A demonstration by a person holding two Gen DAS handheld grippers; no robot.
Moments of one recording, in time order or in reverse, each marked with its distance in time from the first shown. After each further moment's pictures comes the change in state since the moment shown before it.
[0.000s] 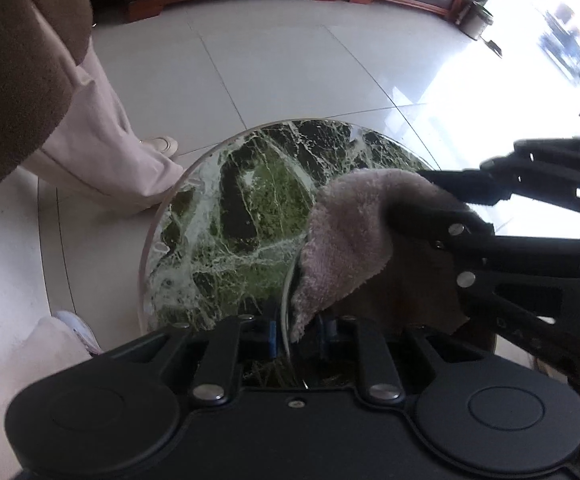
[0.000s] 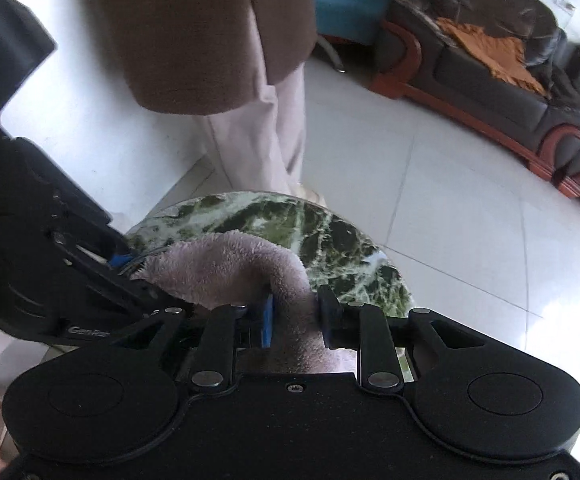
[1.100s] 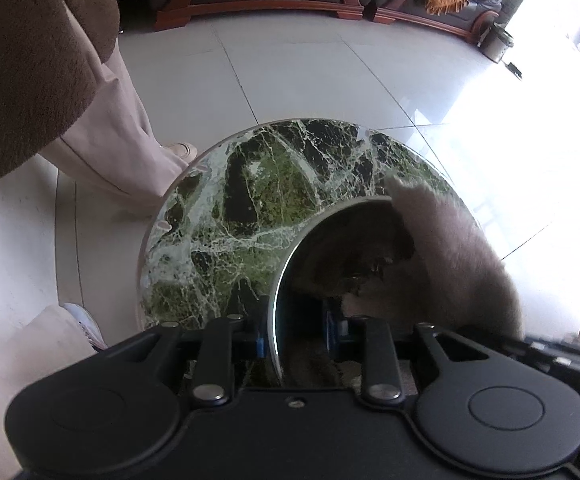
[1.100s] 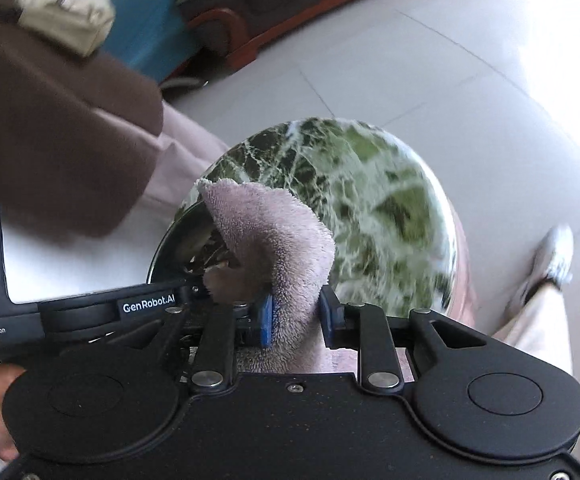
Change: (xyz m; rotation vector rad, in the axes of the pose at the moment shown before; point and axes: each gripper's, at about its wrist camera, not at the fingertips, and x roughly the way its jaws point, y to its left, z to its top) left arm -0.005 -0.010 -0.015 -0.044 -0.063 0.049; right arm -0.042 -0.019 -0.104 0.906 -0.012 0.094
